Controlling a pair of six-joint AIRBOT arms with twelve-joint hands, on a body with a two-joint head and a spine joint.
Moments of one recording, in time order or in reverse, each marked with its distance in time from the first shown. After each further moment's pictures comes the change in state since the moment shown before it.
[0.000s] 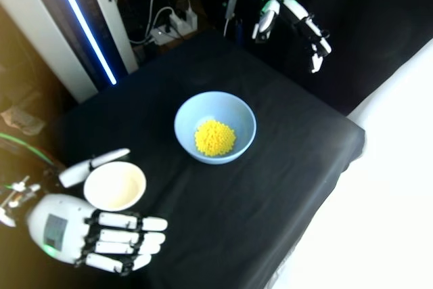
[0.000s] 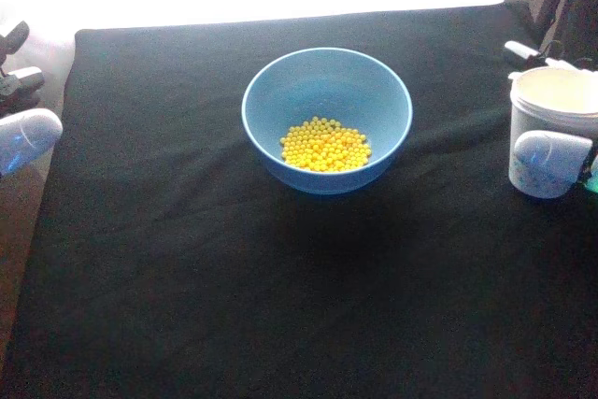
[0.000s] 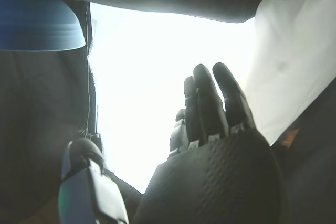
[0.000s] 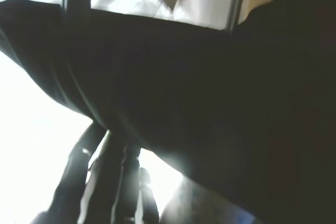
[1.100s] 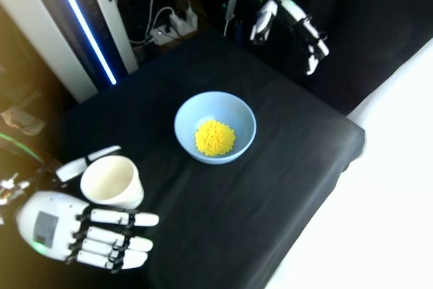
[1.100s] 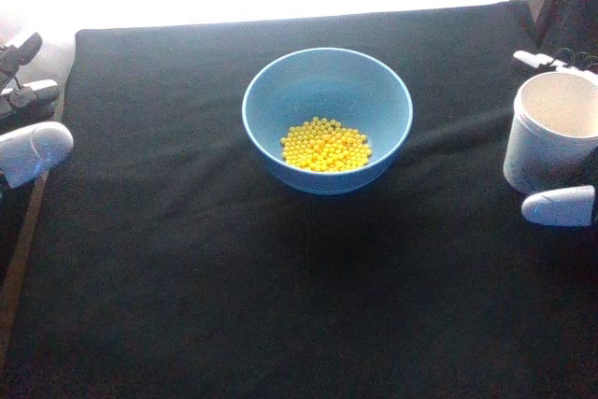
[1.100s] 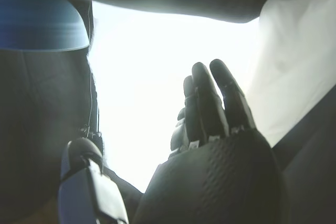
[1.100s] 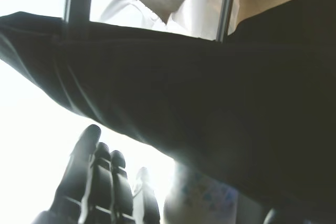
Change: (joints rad) left arm 0.000 -0.014 -0.002 0.013 -0.004 -0.001; right arm -0.019 0.058 -0.048 -0.015 -0.019 -0.003
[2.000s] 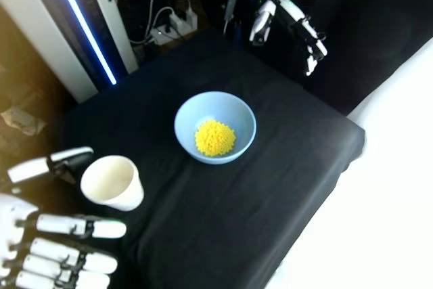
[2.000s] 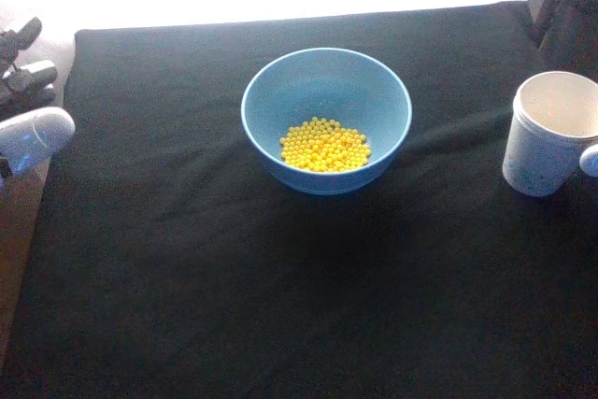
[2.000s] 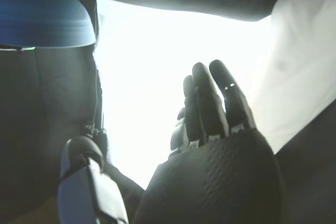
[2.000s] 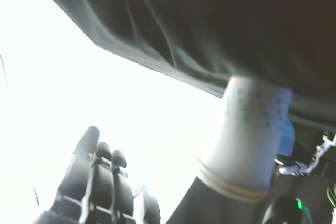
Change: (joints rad) left arm -0.024 0.032 -0.035 0.010 -0.026 0.001; right arm 0.043 0.235 -0.172 -0.051 0.005 -0.063
